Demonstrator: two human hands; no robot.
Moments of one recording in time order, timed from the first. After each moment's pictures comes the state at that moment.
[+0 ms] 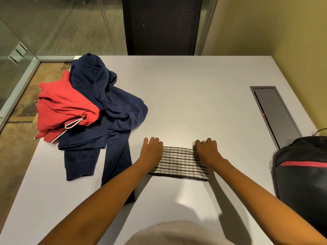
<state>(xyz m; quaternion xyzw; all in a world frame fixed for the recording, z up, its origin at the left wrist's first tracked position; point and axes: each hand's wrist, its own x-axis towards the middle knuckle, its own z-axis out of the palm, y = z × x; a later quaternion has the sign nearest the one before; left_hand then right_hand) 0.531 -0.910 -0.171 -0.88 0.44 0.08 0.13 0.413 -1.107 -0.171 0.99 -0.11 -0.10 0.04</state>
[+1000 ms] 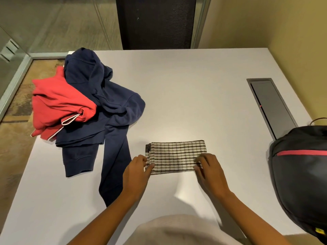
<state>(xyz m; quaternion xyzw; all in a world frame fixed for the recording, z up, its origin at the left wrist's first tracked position) 0.461 -0.834 -0.169 -0.94 0.17 0.13 -0.28 0.314 -1.062 -0.188 0.96 -0.16 0.10 -0.21</state>
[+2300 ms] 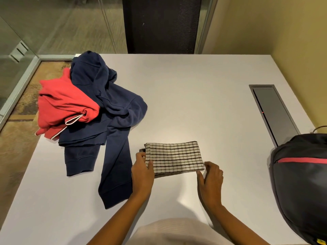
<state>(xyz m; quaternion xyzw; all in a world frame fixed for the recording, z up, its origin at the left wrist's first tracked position) 0.448 -0.866 -0.148 -0.88 0.00 0.16 -0.44 0.305 -1.038 -0.222 0.84 -0.38 0.17 -0.33</state>
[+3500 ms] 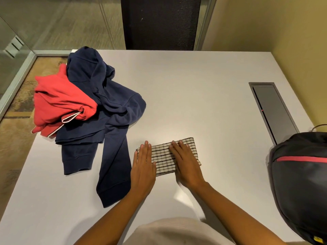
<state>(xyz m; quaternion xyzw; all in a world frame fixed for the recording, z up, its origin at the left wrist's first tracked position) 0.456 -0.853 -0.212 -0.94 0.29 0.06 -0.17 0.376 -1.030 -0.217 0.97 -0.05 0.12 -0.21</state>
